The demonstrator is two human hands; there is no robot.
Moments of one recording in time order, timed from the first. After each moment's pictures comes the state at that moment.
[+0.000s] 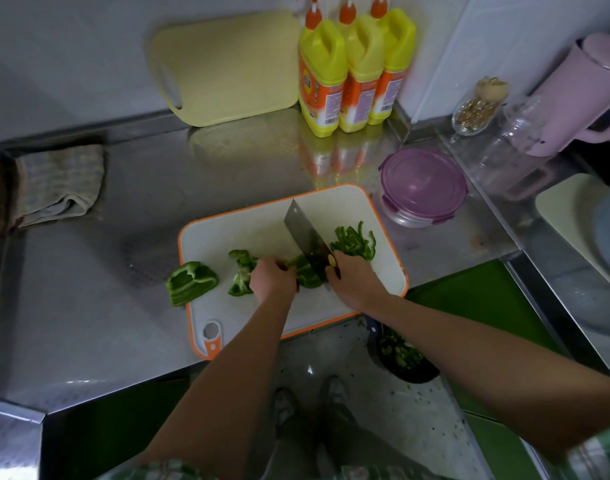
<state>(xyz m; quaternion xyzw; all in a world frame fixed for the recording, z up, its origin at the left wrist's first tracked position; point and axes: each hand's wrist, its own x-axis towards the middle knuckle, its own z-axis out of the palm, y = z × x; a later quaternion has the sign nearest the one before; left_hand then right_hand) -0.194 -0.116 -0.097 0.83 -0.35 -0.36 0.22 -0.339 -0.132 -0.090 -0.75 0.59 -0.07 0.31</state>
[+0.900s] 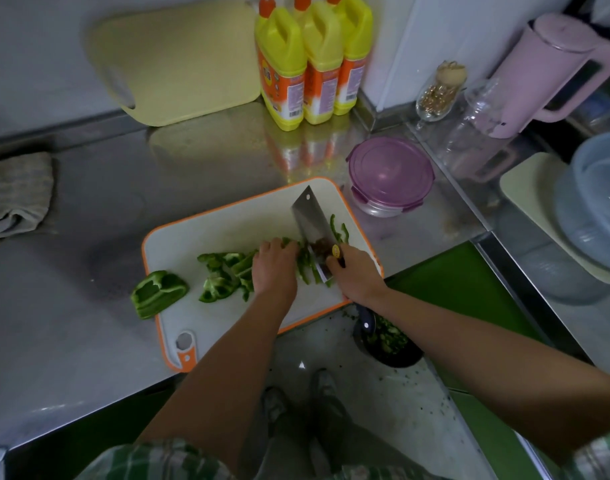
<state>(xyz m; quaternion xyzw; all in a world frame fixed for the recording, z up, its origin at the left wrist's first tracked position) -0.228 -0.135 -0.107 0.70 -0.70 -0.14 -0.01 -0.377 -0.131 -0.093 -0.62 0.68 -0.15 0.37</state>
